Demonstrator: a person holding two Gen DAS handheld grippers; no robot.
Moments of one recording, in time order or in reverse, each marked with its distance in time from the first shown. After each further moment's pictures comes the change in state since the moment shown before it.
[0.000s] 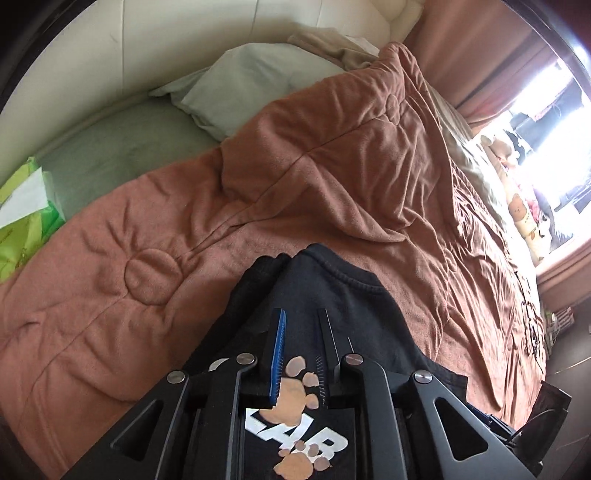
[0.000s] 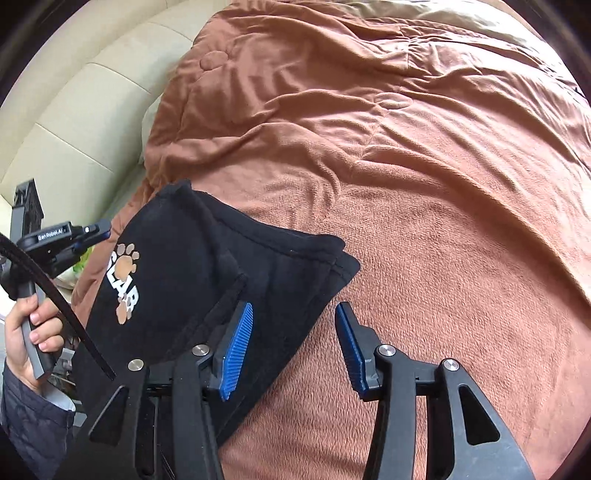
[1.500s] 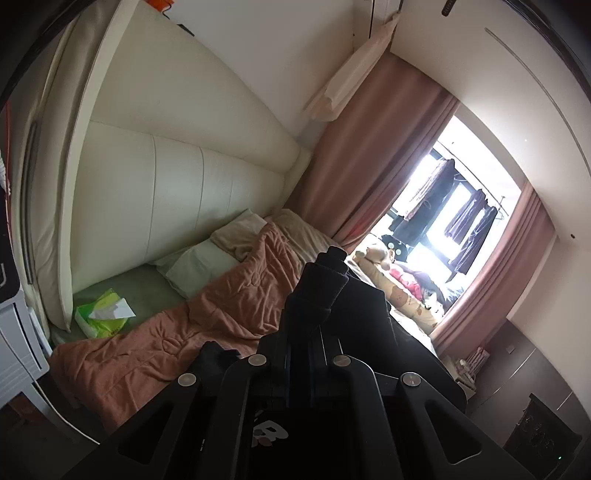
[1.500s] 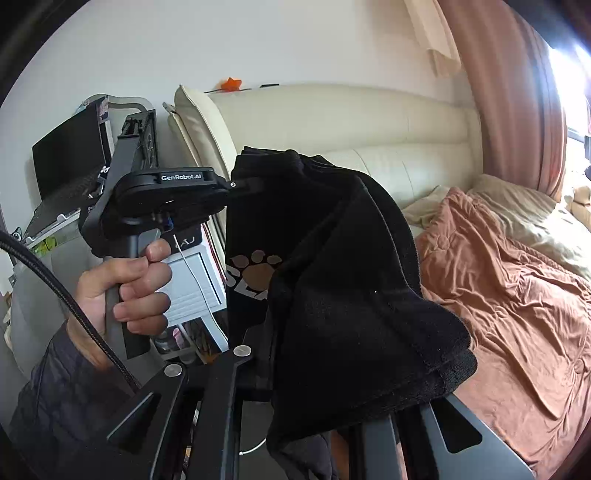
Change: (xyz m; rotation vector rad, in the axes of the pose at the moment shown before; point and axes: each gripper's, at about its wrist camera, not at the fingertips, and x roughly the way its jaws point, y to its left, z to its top) left arm -0.420 0.001 -0.097 0.086 -0.521 -0.362; right arm -0.320 0.231 -0.158 -0.544 -0.421 0.216
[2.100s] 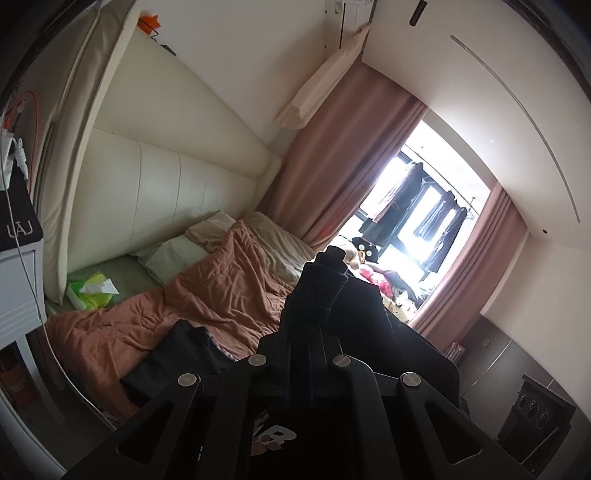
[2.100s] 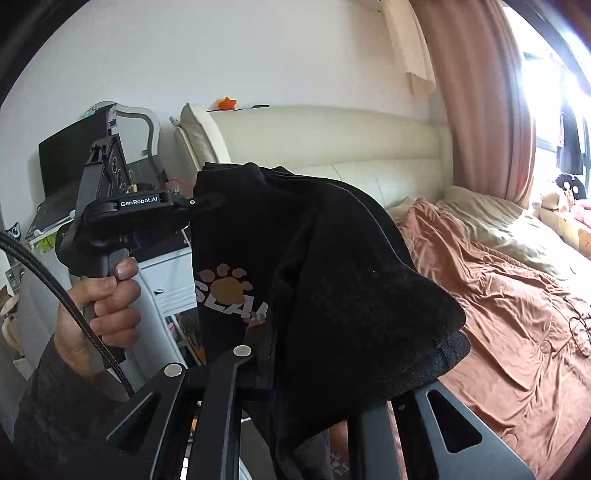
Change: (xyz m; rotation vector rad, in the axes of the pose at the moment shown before) left arm -0.087 -0.051 -0.059 0.018 -0.035 -0.097; right arm -0.073 0.110 -0.009 0.003 -0.064 -0.124
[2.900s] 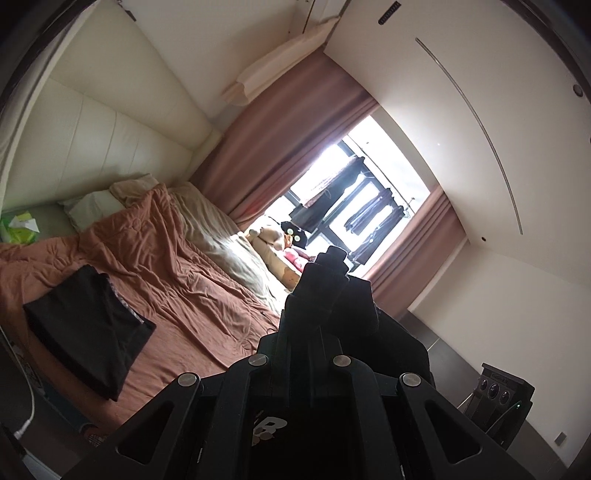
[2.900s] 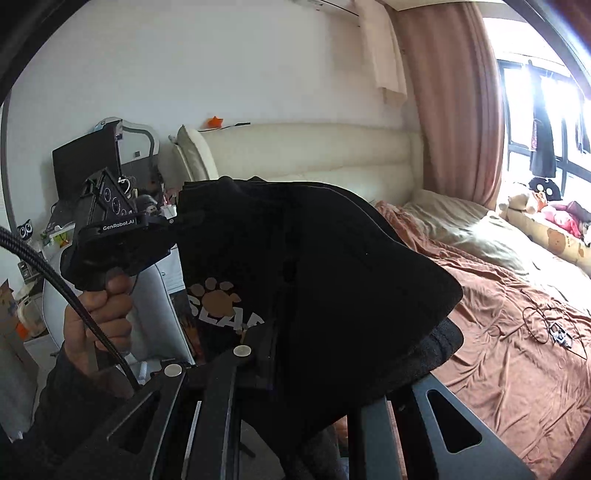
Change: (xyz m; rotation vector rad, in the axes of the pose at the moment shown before) left arm -0.031 -0.132 -0.077 -0.107 0.042 -0.272; right arm -0.123 0.116 0.001 -0.002 0.008 -0.052
